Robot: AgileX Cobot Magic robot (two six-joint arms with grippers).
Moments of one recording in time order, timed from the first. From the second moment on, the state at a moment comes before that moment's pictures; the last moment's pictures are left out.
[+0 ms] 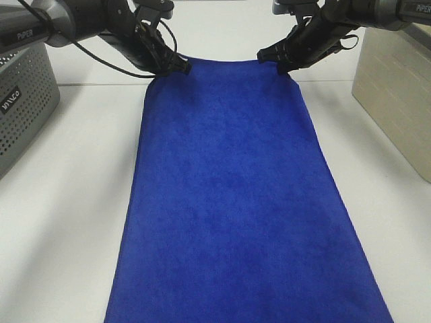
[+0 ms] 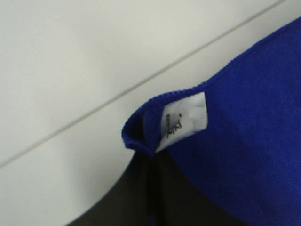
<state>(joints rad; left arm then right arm) -0.31 2.55 -2.27 -0.10 0.54 0.23 0.18 2.43 -2.05 0.22 0.51 -0.23</state>
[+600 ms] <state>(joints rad) -0.31 2.56 -2.27 -0.07 0.29 0.35 0.18 2.43 -2.05 0.23 0.31 -0.23</state>
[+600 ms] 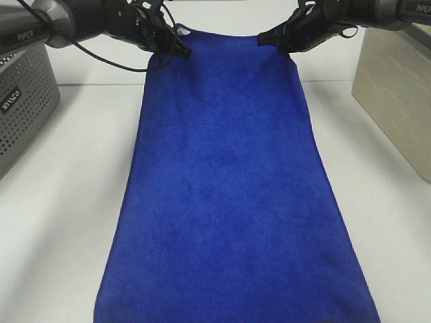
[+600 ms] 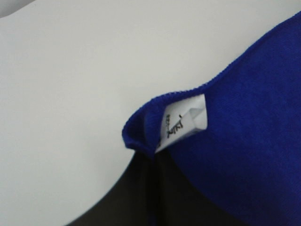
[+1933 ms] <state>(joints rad) -0.31 2.74 -2.27 -0.05 0.05 0.35 0.18 2.60 -2.05 0.23 0.14 -0.25</state>
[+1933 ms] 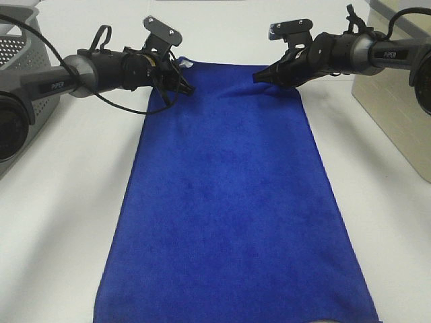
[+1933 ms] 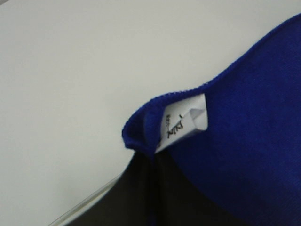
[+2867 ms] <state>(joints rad) -0.31 2.59 -2.29 -0.05 0.42 0.34 0.15 2.39 -2.05 0.23 0.51 -0.25</state>
